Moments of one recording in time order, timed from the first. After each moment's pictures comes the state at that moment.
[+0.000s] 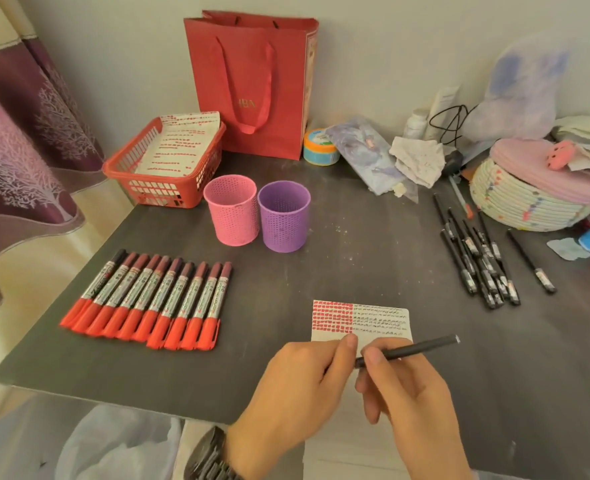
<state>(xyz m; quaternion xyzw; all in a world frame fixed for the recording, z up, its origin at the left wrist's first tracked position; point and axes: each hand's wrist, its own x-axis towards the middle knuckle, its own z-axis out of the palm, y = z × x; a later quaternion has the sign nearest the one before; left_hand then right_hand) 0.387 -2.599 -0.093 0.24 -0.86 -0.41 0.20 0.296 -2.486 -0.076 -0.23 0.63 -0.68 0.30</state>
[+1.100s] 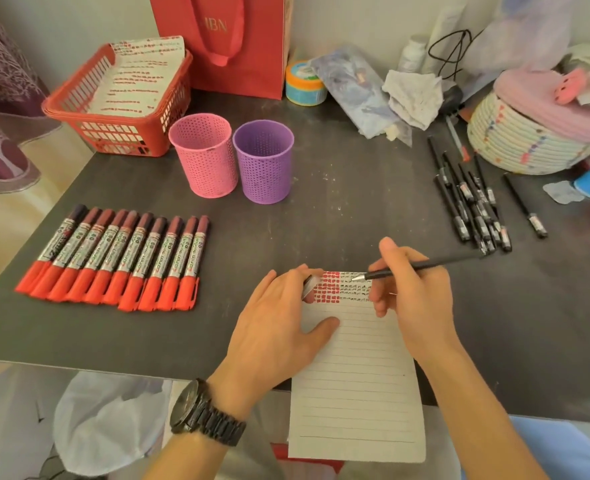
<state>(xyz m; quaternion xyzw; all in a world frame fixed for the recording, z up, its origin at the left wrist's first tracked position) 0.386 -2.620 -0.133 0.27 -0.91 -0.26 0.15 0.232 -2.518 -0.095 -0.19 0.67 -0.66 0.27</state>
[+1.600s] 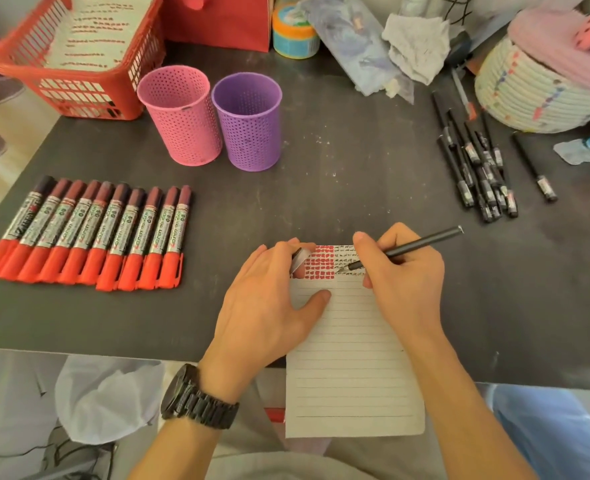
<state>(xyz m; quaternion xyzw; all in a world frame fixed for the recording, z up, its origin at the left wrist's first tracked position) 0.386 -2.617 -0.133 0.30 -0.89 -0.27 0.20 0.240 -2.520 -0.128 -0.24 0.77 -0.58 0.10</state>
